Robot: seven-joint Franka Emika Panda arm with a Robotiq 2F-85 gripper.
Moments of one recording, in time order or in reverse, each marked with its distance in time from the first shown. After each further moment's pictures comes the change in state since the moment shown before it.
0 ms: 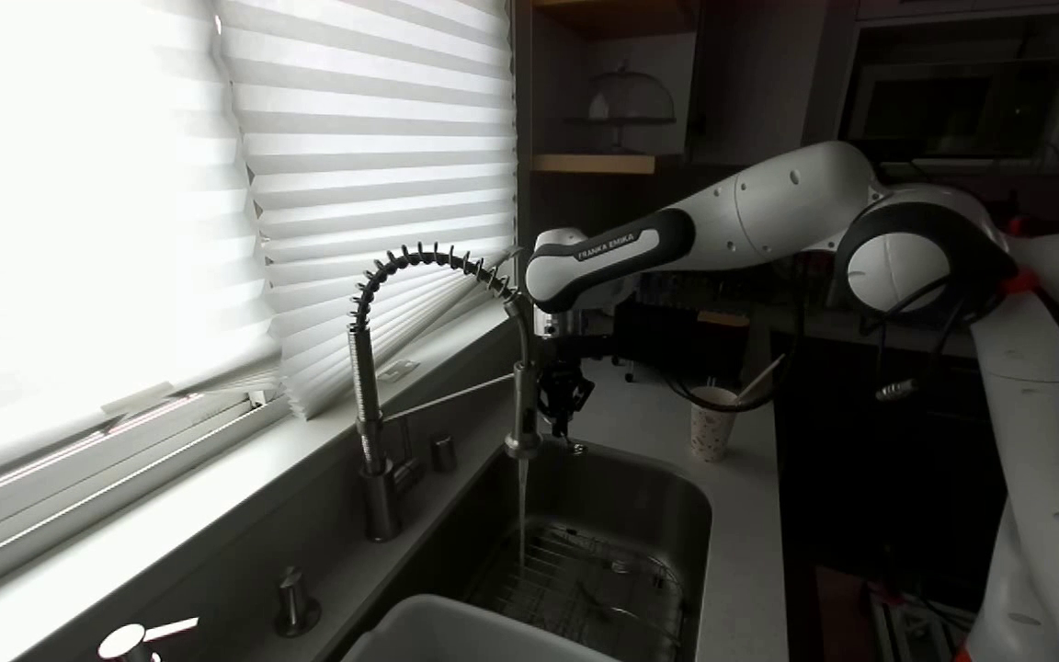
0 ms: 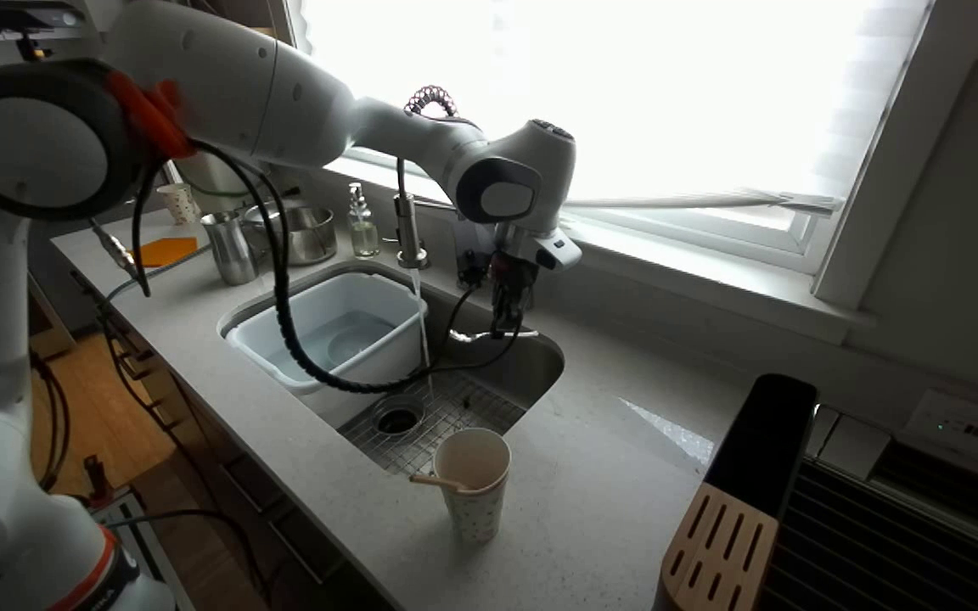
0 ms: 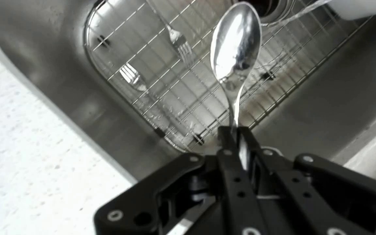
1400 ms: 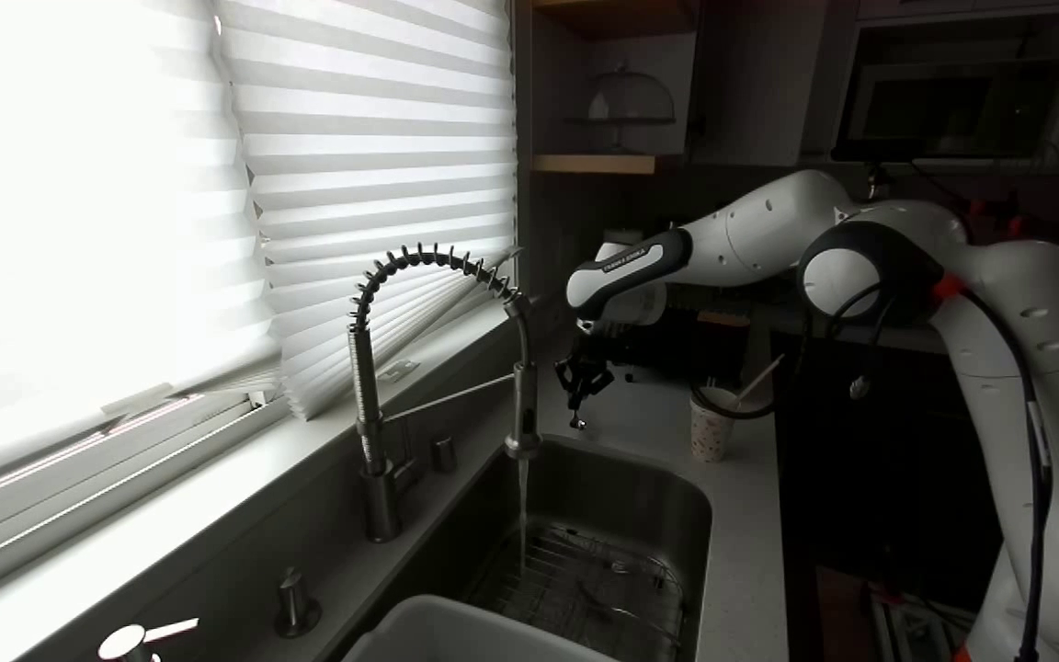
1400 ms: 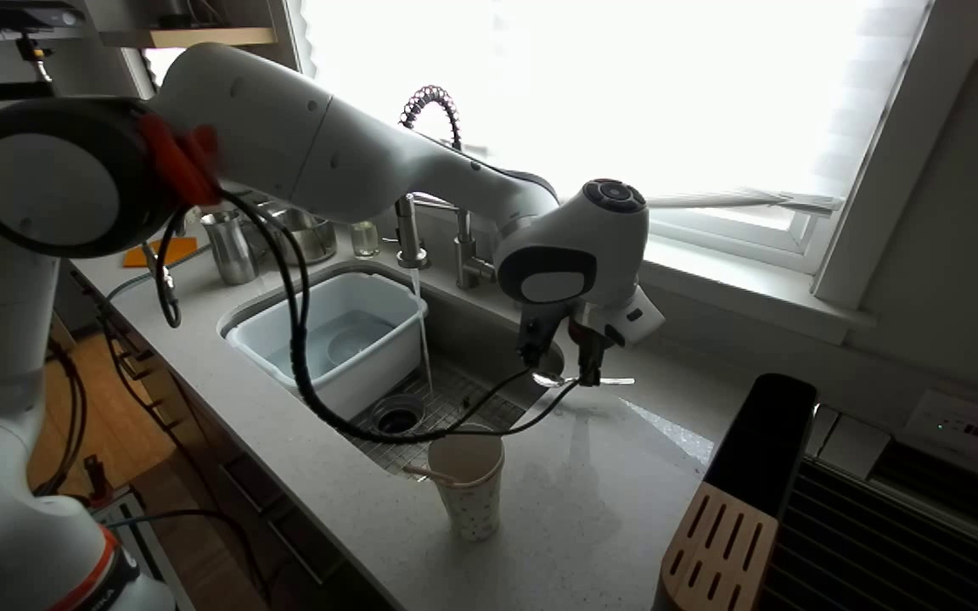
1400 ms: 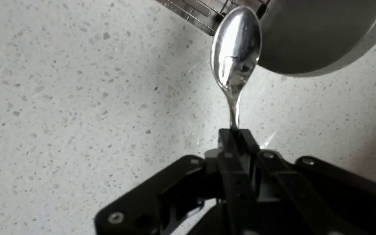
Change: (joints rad) arm -0.162 0.106 -0.049 -0.009 0.180 0.361 -0.019
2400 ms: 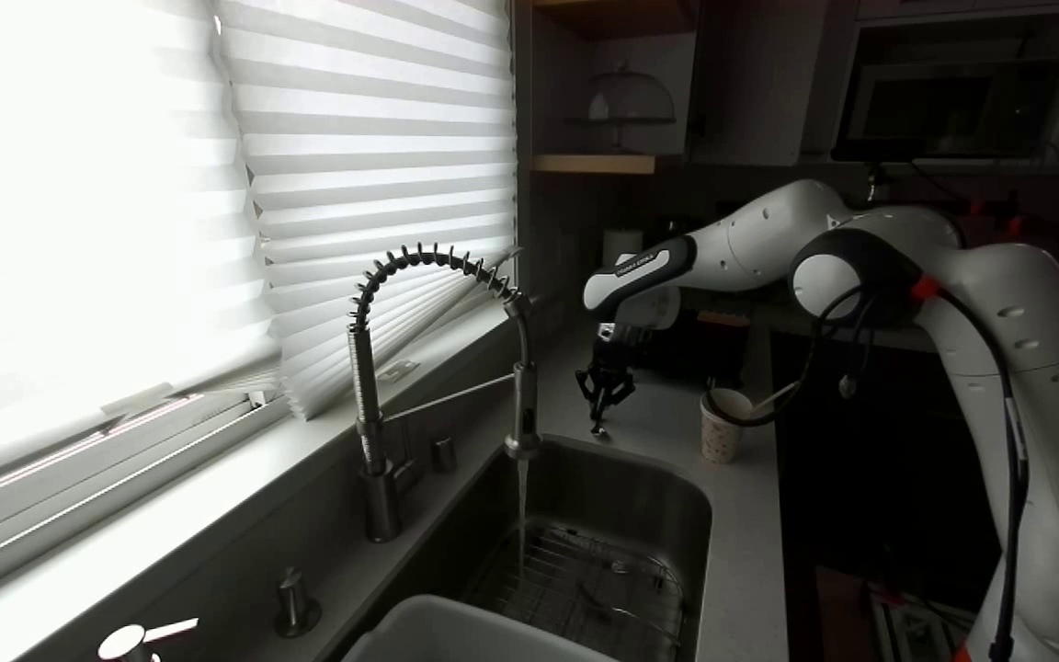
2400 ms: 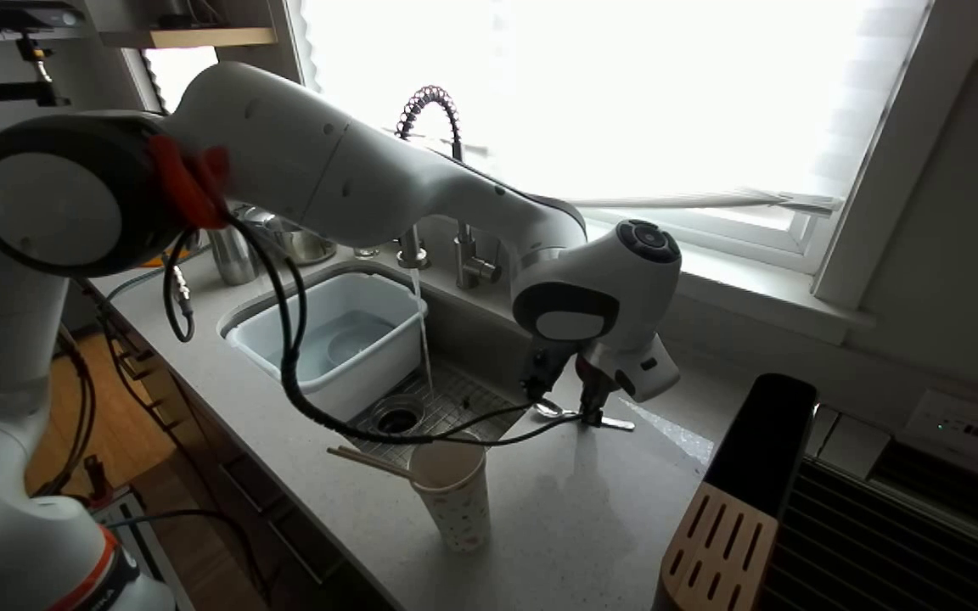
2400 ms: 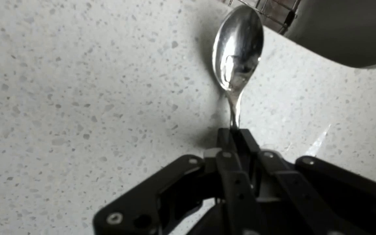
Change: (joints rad) arm -0.071 0.042 -0.013 0.011 0.035 -0.093 0.004
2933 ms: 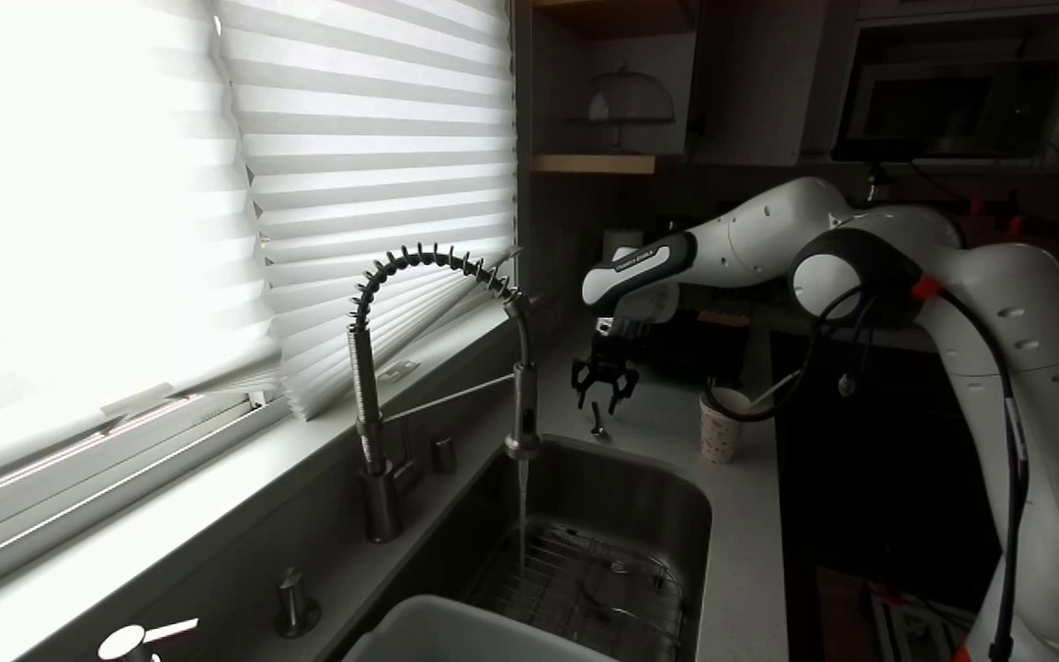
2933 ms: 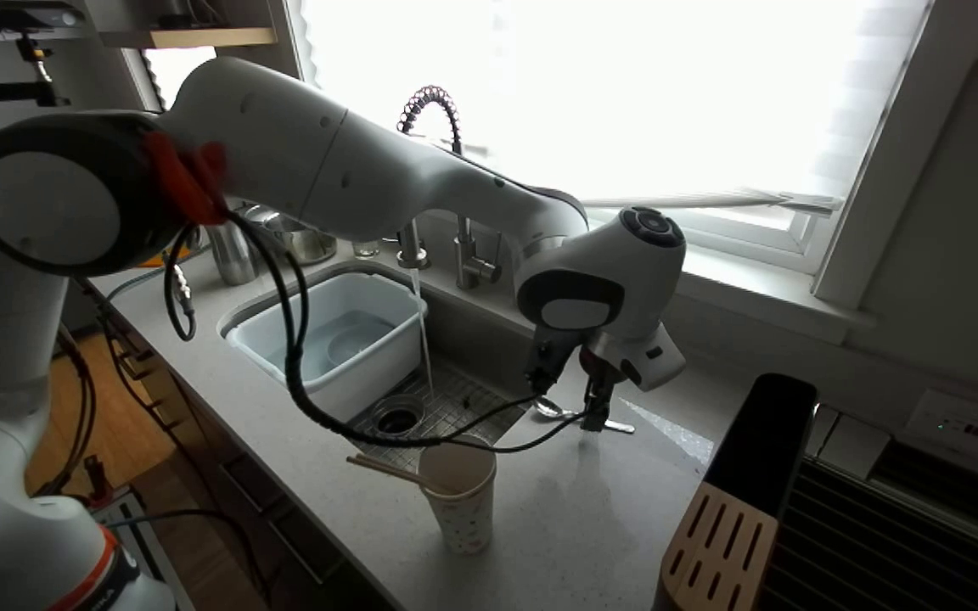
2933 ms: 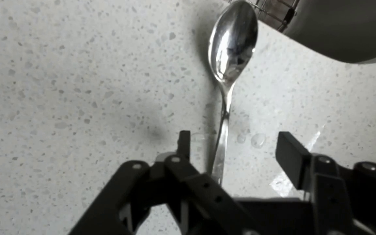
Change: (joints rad) arm 0.002 -0.002 -0.002 0.029 -0.028 -0.021 0.007
